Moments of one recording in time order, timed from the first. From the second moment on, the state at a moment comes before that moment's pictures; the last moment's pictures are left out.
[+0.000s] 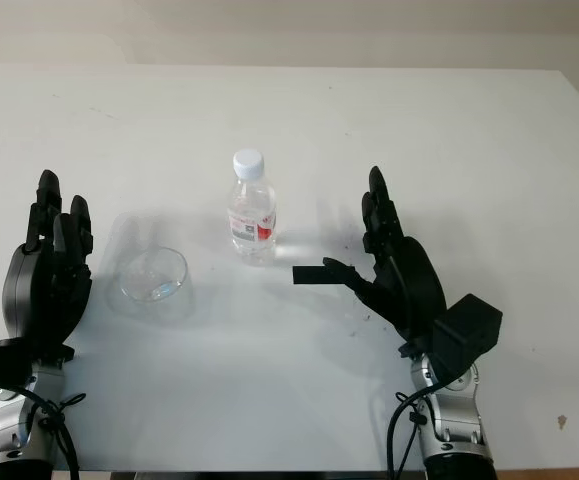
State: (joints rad) left arm -0.14 0.19 0.32 0.21 -0.35 -0.26 -0.30; right arm -0.17 -0.17 -0.08 0.27 0.17 -0.33 0.35
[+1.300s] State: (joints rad) left arm -0.17 0.20 0.33 0.24 -0.34 -0.28 -0.29; right arm -0.69 -0.02 0.03 0.84 0.08 -0.37 0.42
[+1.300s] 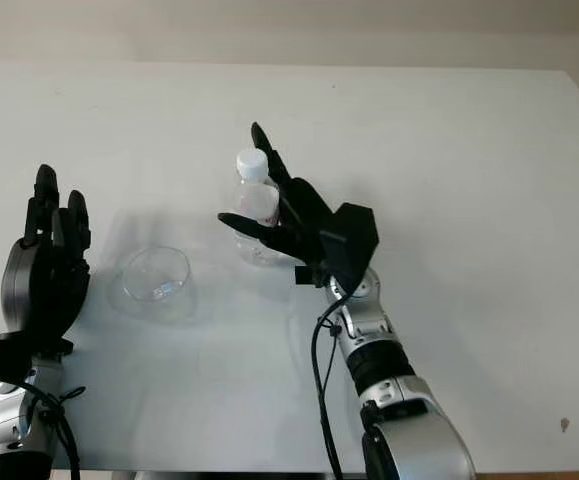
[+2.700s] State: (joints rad) left arm -0.17 0.19 0.33 0.24 -0.34 -0.29 -0.27; right arm -0.83 -0.10 0.13 1.00 -0.24 -0.55 0.13
